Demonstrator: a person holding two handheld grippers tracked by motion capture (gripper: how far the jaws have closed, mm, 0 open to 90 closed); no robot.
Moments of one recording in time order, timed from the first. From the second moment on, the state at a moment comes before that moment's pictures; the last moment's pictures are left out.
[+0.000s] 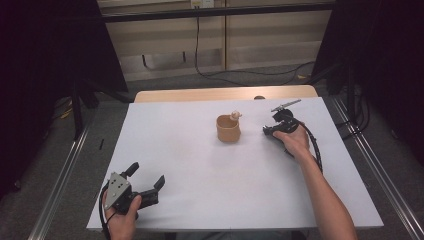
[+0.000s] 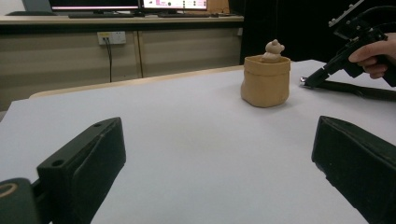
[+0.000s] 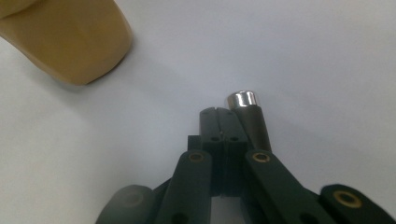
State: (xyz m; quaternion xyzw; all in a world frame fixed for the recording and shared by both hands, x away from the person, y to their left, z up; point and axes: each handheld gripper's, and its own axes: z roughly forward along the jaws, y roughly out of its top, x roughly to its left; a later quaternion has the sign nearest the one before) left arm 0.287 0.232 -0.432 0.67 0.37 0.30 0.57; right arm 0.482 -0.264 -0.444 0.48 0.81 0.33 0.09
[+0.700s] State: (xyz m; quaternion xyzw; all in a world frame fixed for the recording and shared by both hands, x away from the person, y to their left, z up) left arm 0.287 0.233 -0.432 0.67 0.37 0.30 0.57; right arm 0.485 -0.263 -0.445 0.48 0.80 0.33 0.10
